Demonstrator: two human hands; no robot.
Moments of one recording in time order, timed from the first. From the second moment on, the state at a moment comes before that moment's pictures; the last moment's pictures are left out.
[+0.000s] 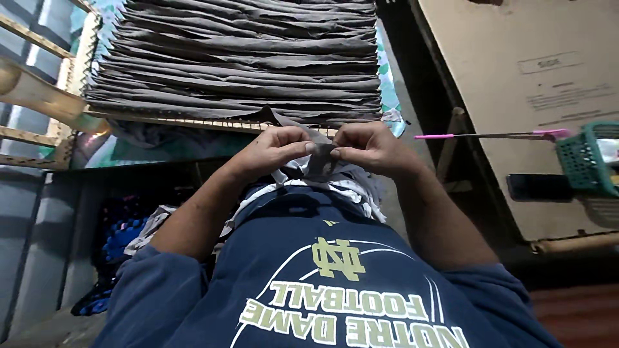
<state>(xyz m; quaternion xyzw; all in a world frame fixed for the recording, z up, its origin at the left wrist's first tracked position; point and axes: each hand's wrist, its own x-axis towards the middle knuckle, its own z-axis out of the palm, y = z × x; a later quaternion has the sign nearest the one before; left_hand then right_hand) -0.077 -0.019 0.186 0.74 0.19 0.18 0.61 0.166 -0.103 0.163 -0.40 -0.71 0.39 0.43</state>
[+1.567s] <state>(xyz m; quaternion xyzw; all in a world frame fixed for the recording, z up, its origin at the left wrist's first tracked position) -0.055 -0.030 0.185 0.60 0.30 0.22 0.71 0.128 -0.128 0.152 -0.42 -0.79 -0.10 0.42</state>
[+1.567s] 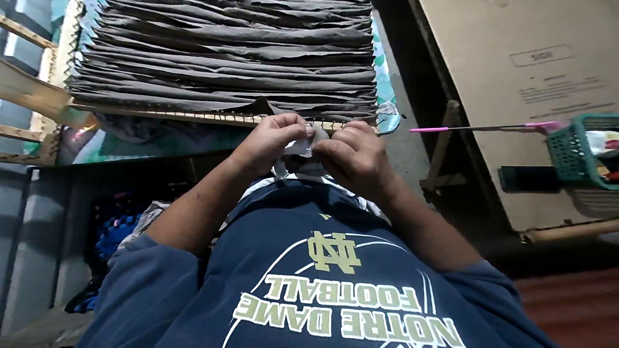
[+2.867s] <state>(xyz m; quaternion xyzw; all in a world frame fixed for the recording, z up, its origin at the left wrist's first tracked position) -0.058 -0.033 0.193 0.79 0.18 0.18 0.56 0.150 -0.116 0.153 -0.38 -0.67 0.37 0.51</state>
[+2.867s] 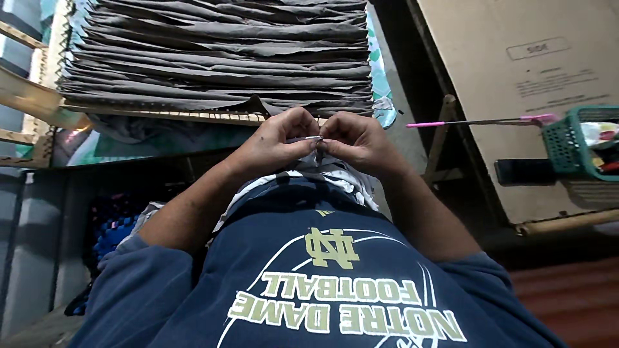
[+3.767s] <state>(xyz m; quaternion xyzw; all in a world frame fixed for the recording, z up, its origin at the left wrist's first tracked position) -0.058 -0.035 0.192 0.73 0.23 0.15 0.62 0.146 -0.123 0.153 -0.41 -0.80 0.02 0.45</state>
